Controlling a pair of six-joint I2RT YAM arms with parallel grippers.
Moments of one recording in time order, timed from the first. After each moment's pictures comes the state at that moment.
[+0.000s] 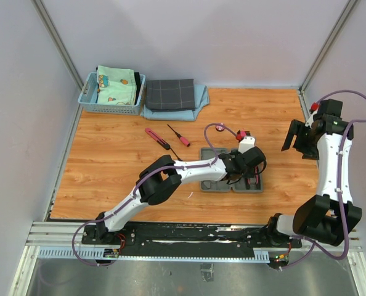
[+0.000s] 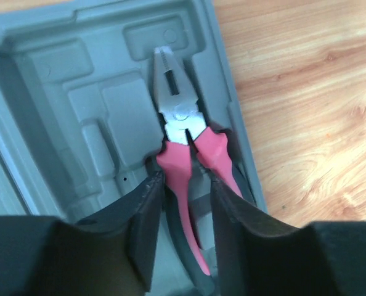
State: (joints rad) left arm -1.18 2.37 1.91 -0.33 -0.38 -0.83; right arm -0.32 1.31 1.31 -1.13 -0.11 0.08
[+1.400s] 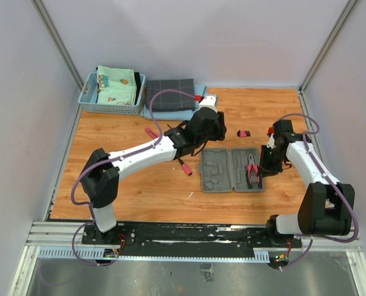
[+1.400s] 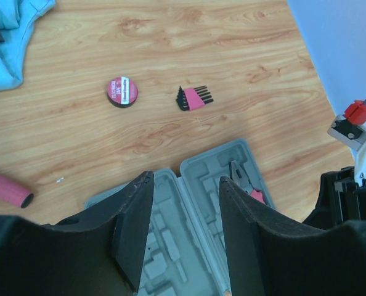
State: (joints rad) left arm -0.93 1.79 1.47 -0.09 -0.35 -0.55; right arm -0.01 1.35 0.95 -0.96 -0.17 0.18
